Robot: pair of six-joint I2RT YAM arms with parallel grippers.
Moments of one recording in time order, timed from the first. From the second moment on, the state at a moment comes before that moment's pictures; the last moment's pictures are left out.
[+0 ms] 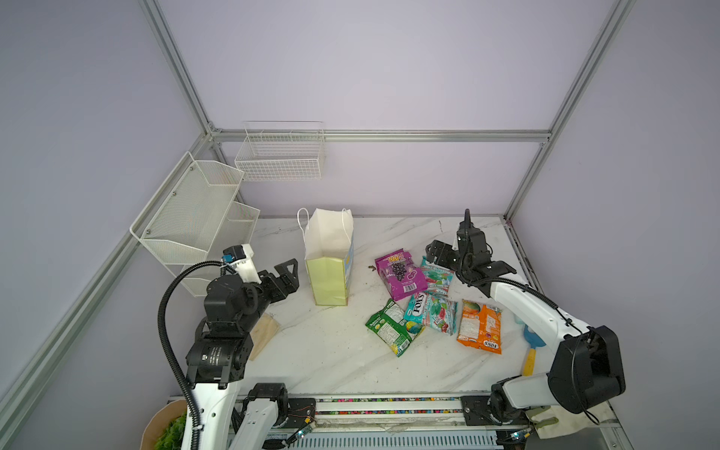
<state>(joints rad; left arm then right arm) -0.01 0.64 1.00 -0.67 0.19 -0.50 0.34 1.42 1.06 -0.27 0.00 0.56</state>
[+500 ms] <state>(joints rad) -0.05 0.43 0.86 -0.75 0.40 -0.46 0.48 1.41 0.90 -0.30 0.01 0.53</state>
